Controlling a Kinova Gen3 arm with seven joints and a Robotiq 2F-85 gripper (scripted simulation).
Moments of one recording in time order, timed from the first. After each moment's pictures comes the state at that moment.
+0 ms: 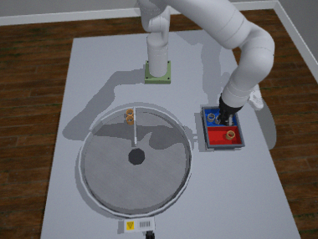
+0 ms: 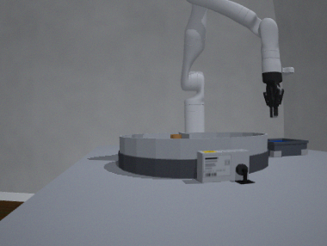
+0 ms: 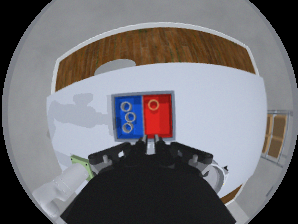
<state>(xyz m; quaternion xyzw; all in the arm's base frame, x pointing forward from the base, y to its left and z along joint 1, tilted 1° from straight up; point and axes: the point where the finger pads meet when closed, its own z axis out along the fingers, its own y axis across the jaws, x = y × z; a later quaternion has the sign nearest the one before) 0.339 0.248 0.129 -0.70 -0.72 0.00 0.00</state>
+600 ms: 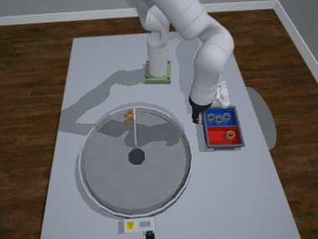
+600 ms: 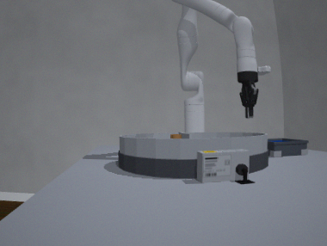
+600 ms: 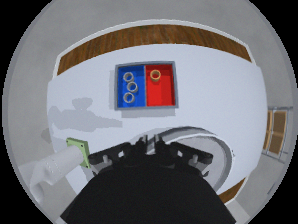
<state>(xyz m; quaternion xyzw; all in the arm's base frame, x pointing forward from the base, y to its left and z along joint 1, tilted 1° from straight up) 0.334 0.152 0.127 -0.69 -0.72 0.00 0.00</state>
